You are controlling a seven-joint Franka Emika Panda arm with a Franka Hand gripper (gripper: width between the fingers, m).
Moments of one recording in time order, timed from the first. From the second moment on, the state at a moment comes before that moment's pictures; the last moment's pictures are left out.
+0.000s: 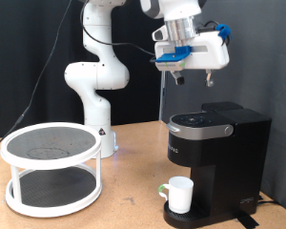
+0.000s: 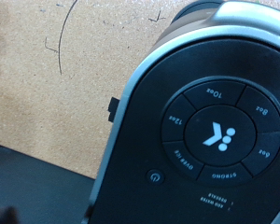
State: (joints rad) arm -0.29 -0.10 0.38 -1.98 0.28 1.98 2.04
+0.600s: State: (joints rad) arm -0.29 -0.10 0.40 -2.10 0.28 2.09 2.01
